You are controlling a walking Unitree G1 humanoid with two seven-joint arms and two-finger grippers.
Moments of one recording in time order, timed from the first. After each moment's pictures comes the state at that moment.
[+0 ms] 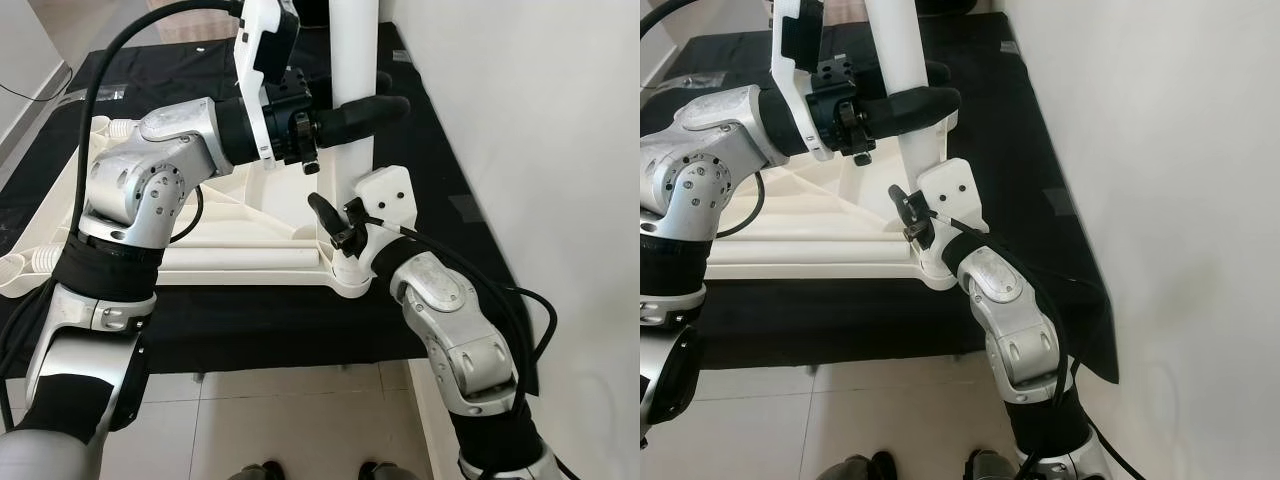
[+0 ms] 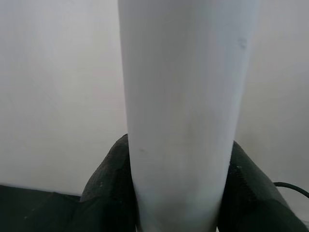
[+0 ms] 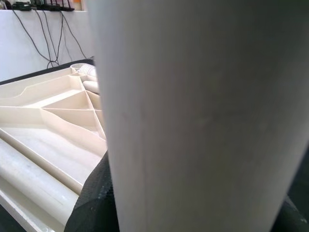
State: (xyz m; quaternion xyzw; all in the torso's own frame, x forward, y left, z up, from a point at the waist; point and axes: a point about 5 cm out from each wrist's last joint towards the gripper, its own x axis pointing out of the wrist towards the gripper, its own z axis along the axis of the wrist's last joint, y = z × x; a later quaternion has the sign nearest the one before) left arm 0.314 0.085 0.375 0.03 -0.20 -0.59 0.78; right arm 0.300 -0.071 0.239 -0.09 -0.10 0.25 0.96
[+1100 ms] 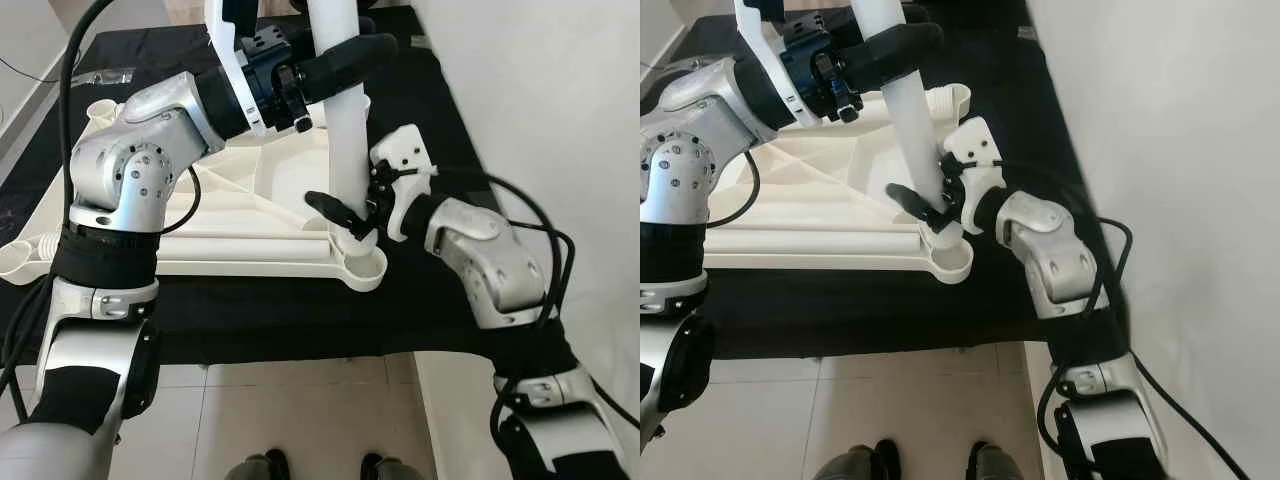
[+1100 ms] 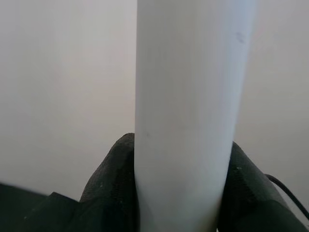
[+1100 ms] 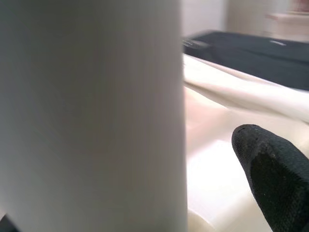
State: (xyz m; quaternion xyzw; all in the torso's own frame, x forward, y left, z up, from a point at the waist) left arm 0.310 0.085 0.394 -0.02 -0.21 -0.63 0.75; right arm 0.341 -0.094 0.277 -0.07 -0.06 0.46 0.88
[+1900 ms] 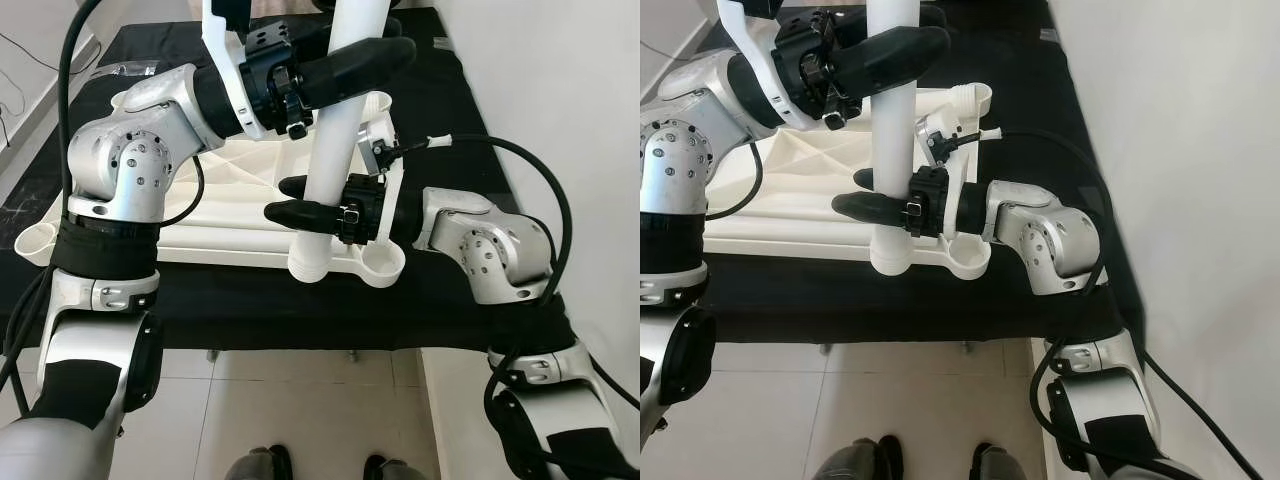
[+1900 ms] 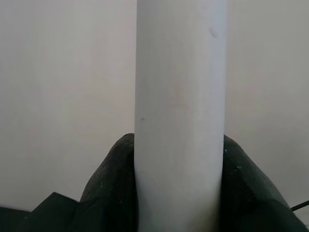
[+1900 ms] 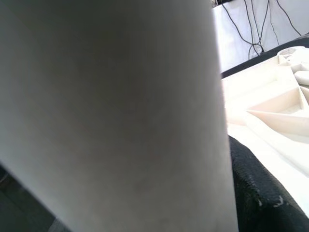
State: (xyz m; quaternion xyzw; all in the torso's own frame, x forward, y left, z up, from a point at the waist) left arm 0.304 0.087 0.394 -0.03 -0.22 -0.68 0.70; right arm 0.325 -0.072 0.283 0.03 0.02 0.61 0.79
